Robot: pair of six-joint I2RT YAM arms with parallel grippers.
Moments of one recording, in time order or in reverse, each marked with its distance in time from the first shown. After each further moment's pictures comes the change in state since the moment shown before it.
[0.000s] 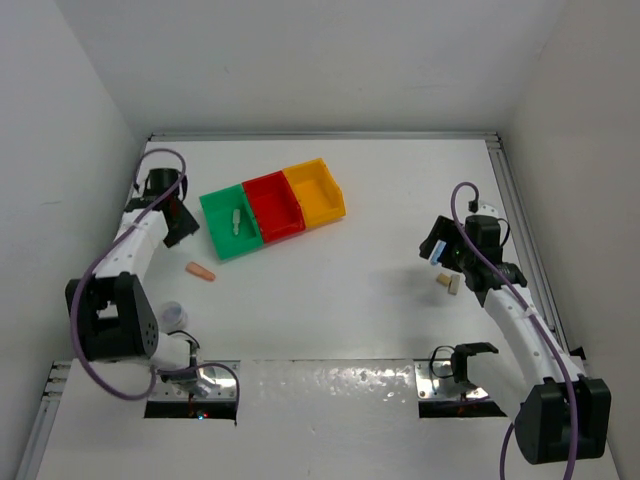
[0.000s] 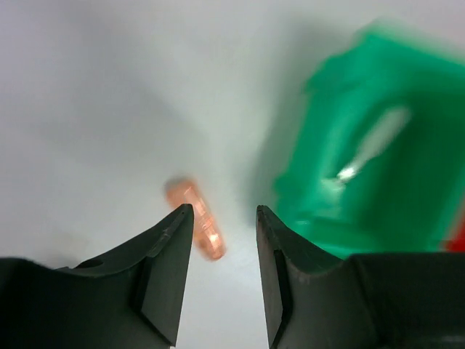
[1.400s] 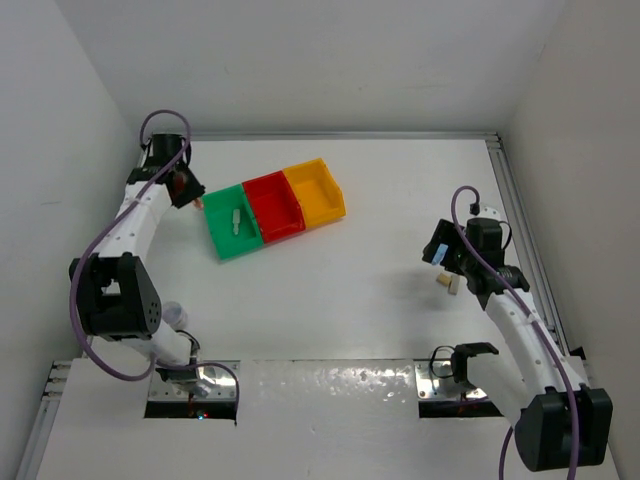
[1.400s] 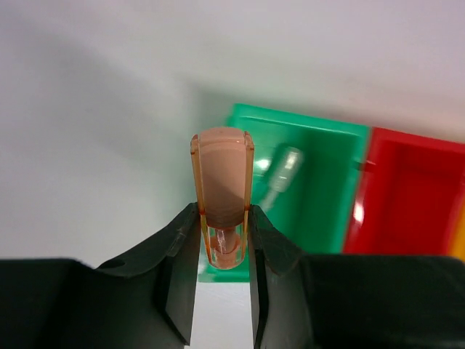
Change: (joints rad) left arm -0.018 0.172 0.214 -0.001 0.053 0.005; right arm 0.000 -0.040 0.000 -0.057 0.035 -0.036
